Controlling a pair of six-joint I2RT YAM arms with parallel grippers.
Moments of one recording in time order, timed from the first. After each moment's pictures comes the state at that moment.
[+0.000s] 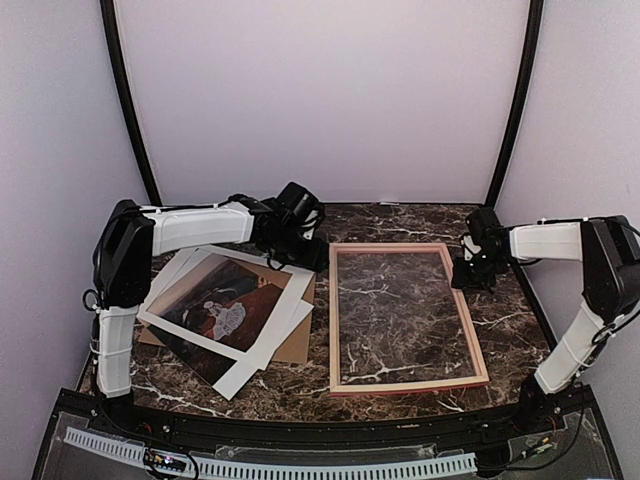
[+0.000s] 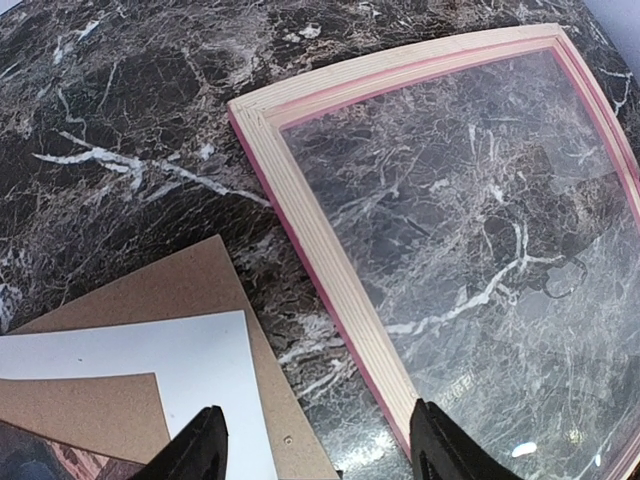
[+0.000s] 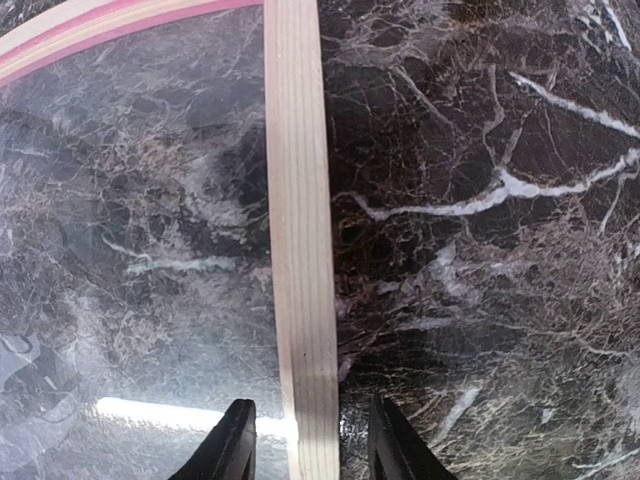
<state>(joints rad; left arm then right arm) -0.75 2.11 1.72 -0.56 -0.01 -0.33 0.20 1.63 0.95 -0.46 0.04 0.24</state>
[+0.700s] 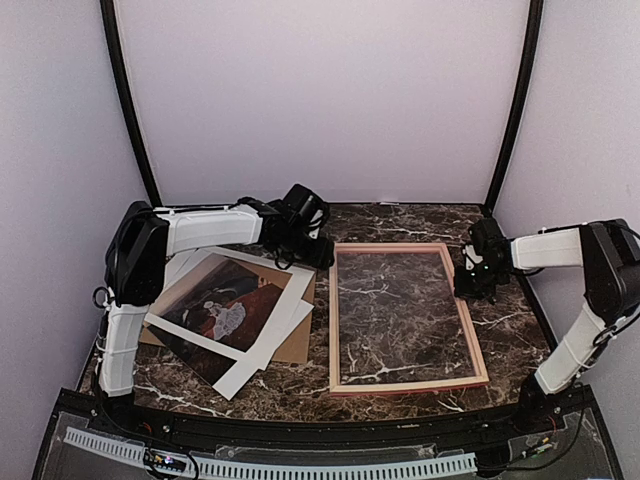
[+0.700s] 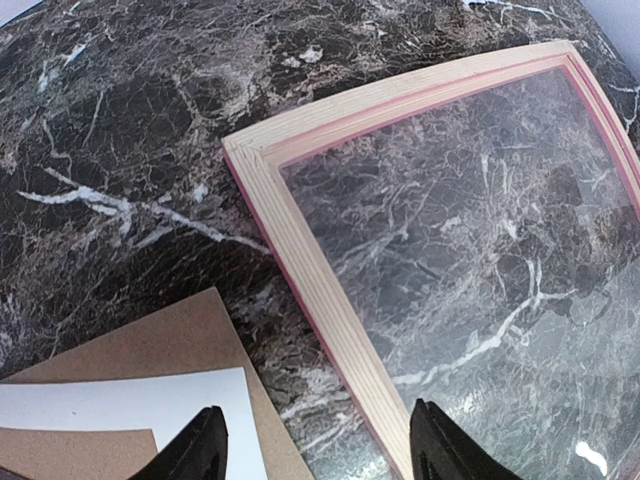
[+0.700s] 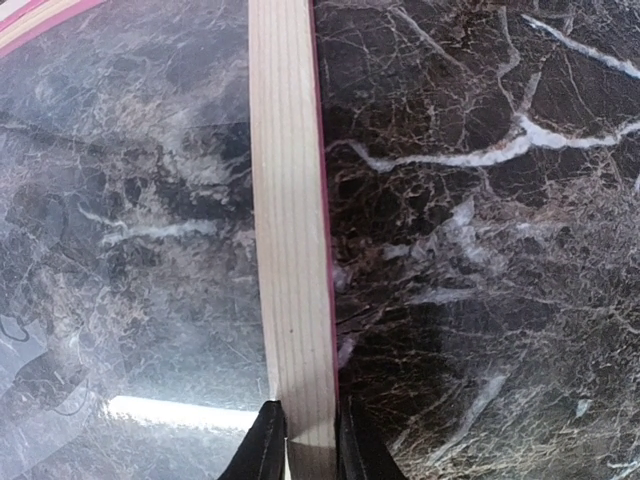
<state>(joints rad) -0.74 2.19 1.78 -0.51 -0.01 -0.31 0.20 1.62 0.85 -0.38 0.00 0.26</state>
